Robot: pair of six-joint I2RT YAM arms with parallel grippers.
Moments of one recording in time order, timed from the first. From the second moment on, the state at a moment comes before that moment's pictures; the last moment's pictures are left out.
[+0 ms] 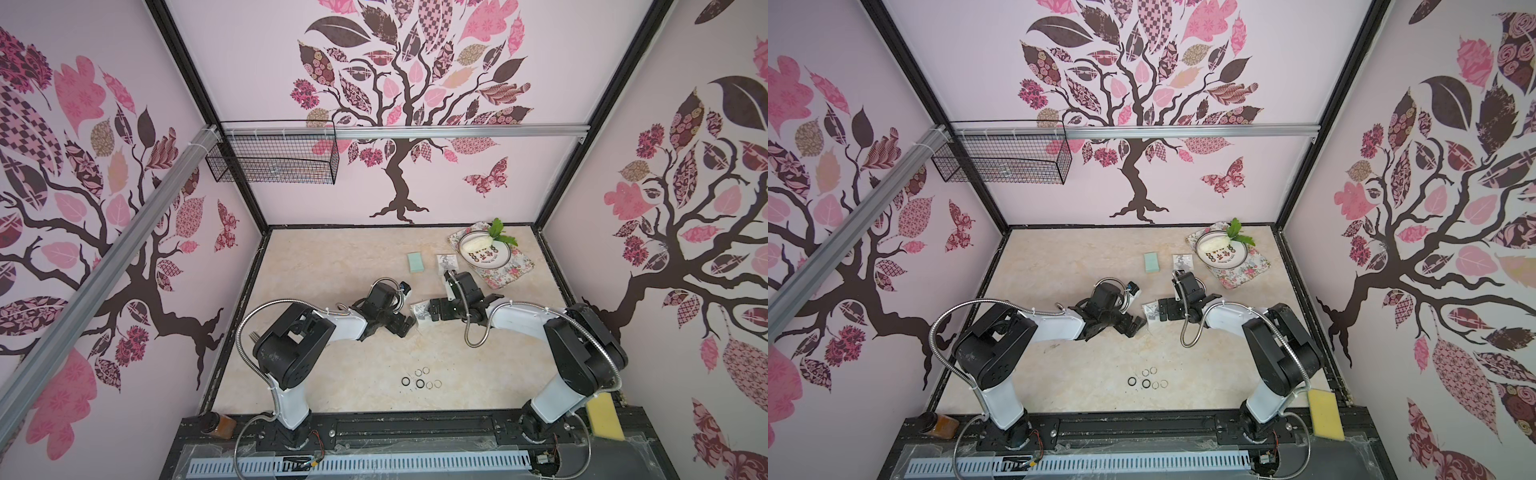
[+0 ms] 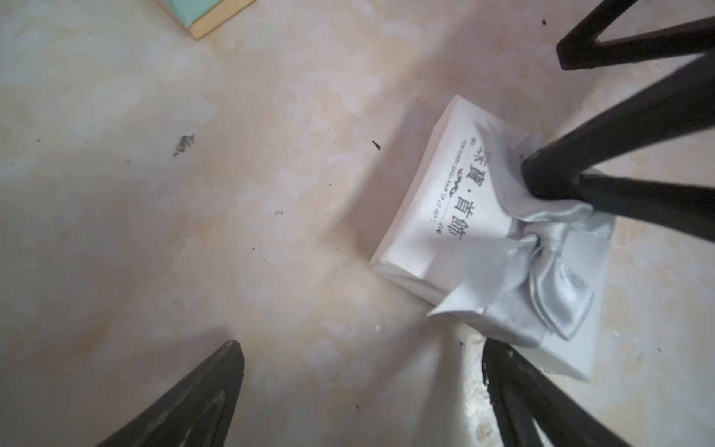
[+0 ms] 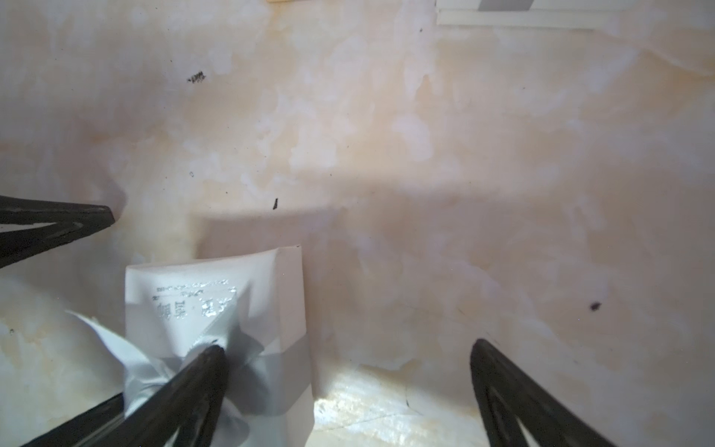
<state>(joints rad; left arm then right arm) -0.65 1.81 0.85 0.17 0.14 0.03 0.50 1.65 0.84 -0.12 -0.02 0.34</state>
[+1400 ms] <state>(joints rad) -0.63 1.13 0.46 0.05 0.05 -0.05 0.65 1.78 1.05 -0.31 0.02 -0.04</state>
